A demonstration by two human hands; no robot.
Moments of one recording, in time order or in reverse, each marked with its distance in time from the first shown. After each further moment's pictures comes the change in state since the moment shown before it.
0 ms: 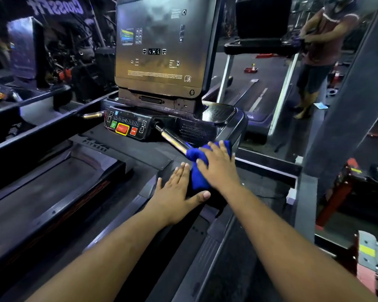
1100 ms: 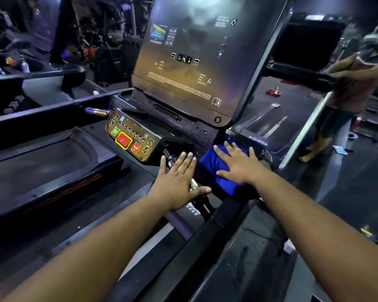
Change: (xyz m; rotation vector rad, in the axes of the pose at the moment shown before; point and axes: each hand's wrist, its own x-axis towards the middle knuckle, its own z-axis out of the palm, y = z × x) left_hand 0.187 -0.060 -0.039 0.192 0.191 -0.033; right_hand 0.218 0.041 -0.023 -0.619 -0.429 -0.295
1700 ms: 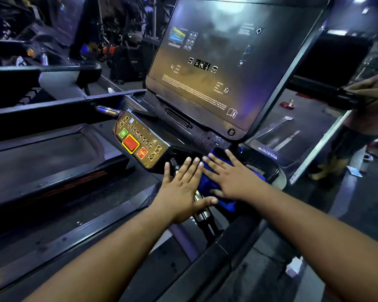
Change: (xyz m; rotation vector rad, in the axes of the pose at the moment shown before) left_hand 0.015 -0.007 0.011 -0.055 0.121 -0.036; right_hand 0.033 -0.023 0.003 -0.464 0.167 -0.447
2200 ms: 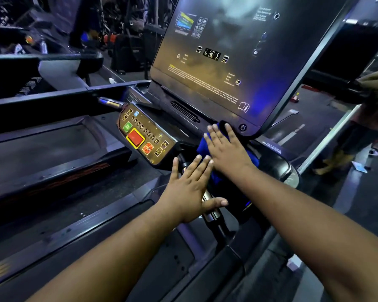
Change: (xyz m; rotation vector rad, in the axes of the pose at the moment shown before) left_hand 0.003 -0.006 0.000 -0.022 0.007 0.046; right_hand 0.067 -0.003 -0.014 -0.237 0.128 0.286
